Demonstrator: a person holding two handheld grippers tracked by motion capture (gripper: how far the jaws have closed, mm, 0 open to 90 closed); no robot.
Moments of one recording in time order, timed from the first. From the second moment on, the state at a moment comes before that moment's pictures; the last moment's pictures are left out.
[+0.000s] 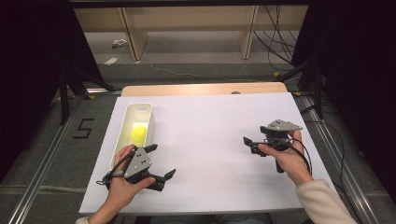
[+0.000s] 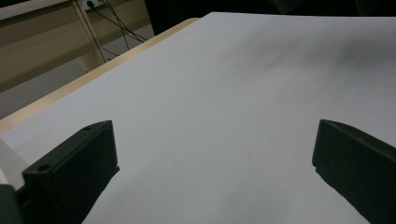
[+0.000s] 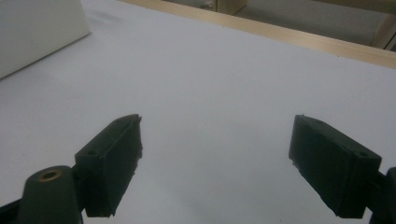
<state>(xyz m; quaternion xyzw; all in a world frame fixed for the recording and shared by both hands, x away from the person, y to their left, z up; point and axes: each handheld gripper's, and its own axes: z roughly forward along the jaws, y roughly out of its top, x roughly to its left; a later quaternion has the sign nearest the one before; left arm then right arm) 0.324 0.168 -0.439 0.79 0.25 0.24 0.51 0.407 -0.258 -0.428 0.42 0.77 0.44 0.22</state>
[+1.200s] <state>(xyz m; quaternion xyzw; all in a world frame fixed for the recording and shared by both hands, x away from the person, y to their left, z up) 0.325 0.169 -0.438 0.78 0.25 0.24 0.52 0.374 -0.295 -0.439 0.44 0.76 0.43 0.22</state>
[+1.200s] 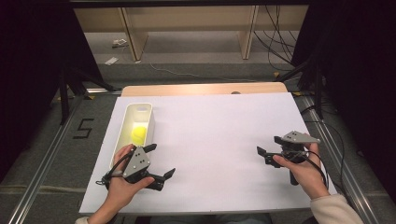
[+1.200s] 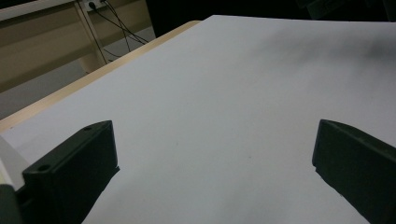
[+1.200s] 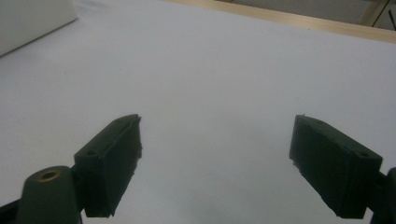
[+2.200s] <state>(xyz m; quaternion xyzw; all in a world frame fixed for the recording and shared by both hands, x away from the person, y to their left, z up) 0.325 0.170 -0.439 0.78 0.26 0.24 0.51 0.359 -0.305 -0.441 0.44 0.76 0.43 0.22</state>
